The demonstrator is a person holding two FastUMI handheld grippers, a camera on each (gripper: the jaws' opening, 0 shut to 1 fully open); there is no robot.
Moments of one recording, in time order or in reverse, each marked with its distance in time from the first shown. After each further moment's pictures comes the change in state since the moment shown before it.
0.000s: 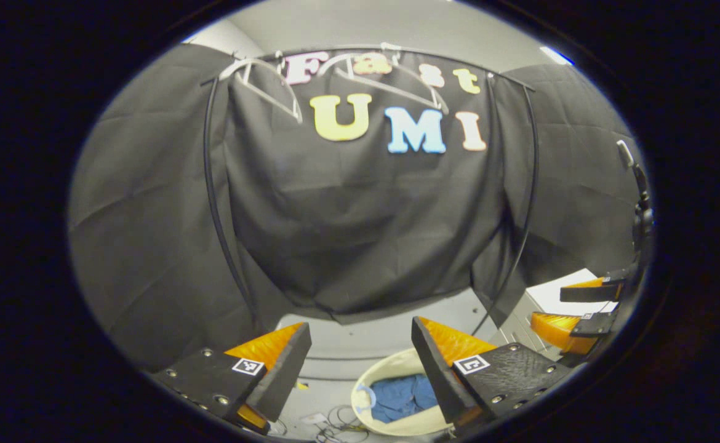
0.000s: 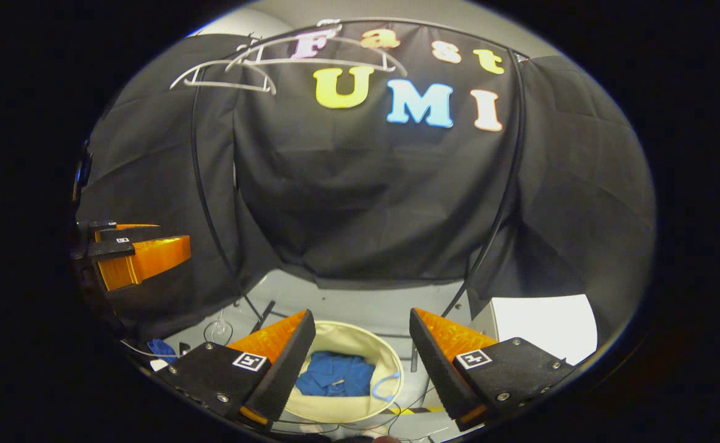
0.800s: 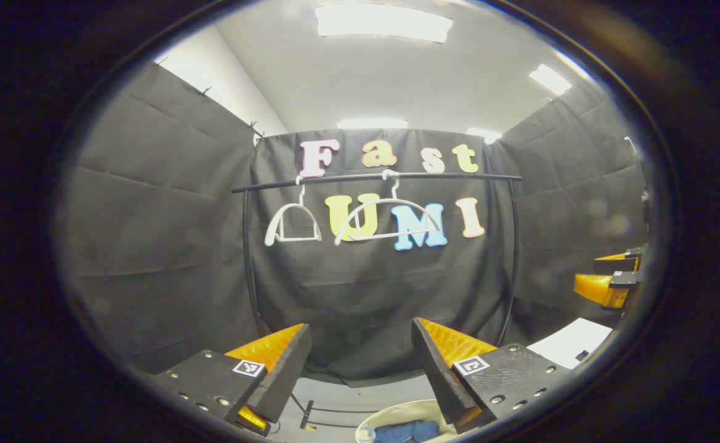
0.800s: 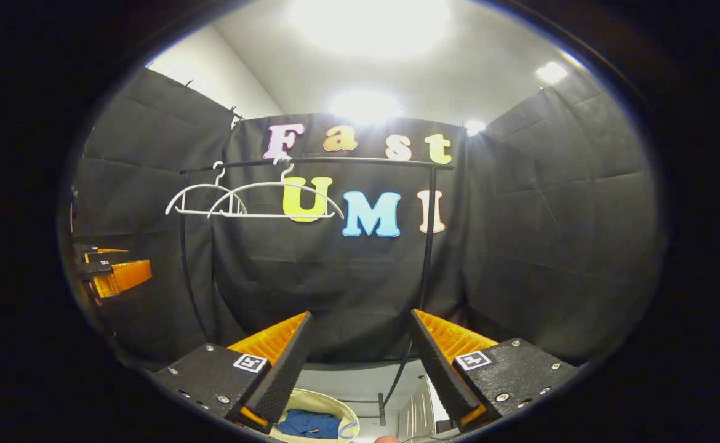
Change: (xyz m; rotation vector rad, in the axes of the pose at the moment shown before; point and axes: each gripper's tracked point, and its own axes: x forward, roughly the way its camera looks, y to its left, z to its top) left arm -0.162 -0.013 0.166 -0.027 -0.360 0.075; right arm -0.169 -0.089 0.129 0.030 -0.444 -0.138
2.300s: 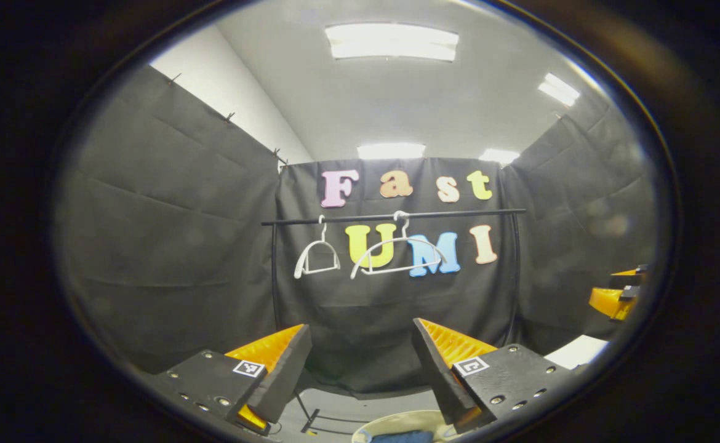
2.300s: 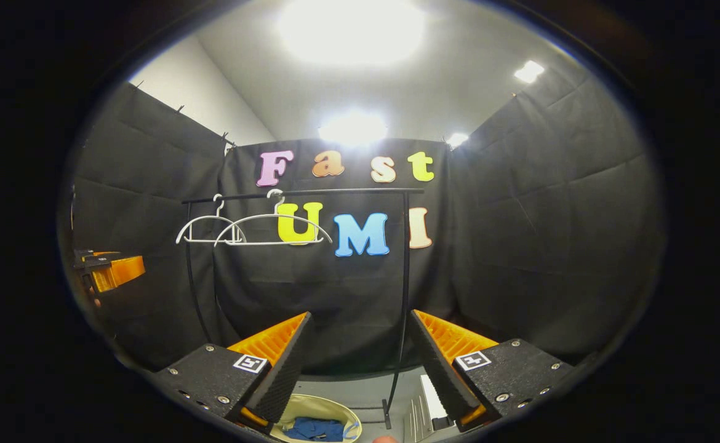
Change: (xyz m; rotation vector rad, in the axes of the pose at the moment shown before) left arm -0.079 -0.014 0.048 -0.004 -0.112 0.094; right arm -0.064 -0.034 0.024 0.052 -0.096 -0.019
